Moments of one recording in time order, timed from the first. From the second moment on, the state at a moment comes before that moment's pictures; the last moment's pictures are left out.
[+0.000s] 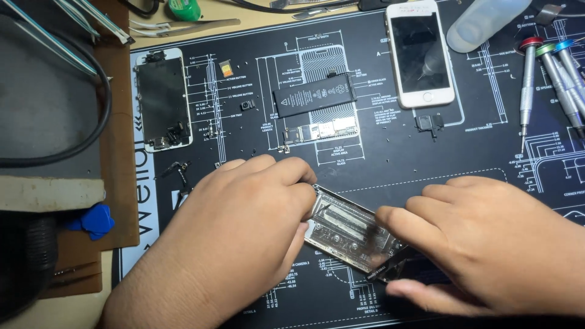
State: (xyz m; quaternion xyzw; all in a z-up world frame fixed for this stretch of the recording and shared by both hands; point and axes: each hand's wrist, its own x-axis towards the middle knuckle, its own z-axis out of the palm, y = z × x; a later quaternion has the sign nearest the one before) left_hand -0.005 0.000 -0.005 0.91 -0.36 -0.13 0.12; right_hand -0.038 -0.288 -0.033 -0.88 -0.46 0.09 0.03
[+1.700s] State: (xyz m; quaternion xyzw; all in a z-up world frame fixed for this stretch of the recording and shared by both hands) left_hand 0.009 0.002 0.002 0.89 -0.34 -0.25 0.15; right_hand -0.040 -0.264 -0.013 -0.85 -0.48 0.00 0.20
